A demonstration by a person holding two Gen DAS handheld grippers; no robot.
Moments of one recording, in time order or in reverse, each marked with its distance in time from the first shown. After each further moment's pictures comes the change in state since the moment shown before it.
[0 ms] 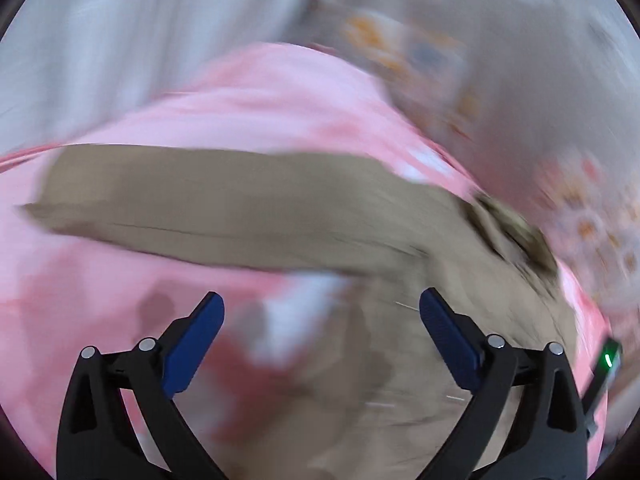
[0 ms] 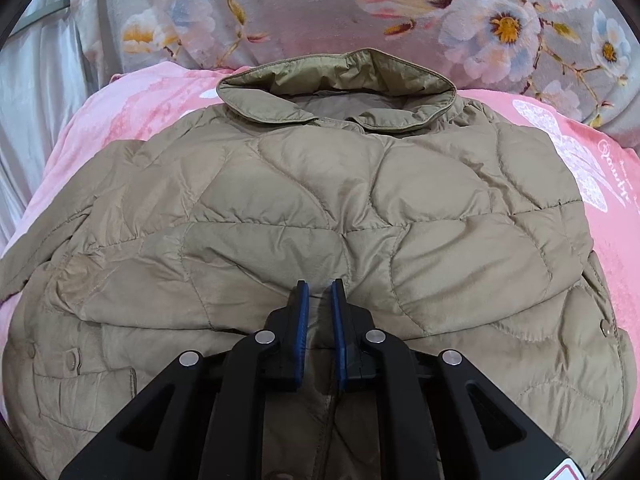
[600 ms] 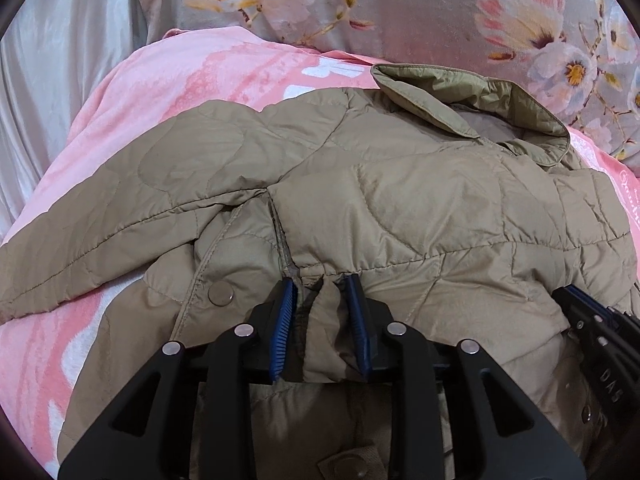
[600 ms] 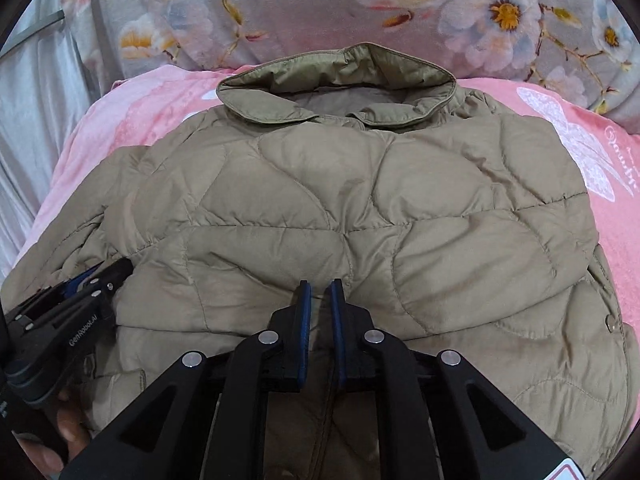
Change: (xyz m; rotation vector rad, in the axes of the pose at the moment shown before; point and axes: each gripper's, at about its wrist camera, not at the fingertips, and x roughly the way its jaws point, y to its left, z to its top) left arm 0.094 -0.175 -0.067 0.493 0.110 -0.005; right arm 0.003 0.001 0.000 -0.004 0.028 0.015
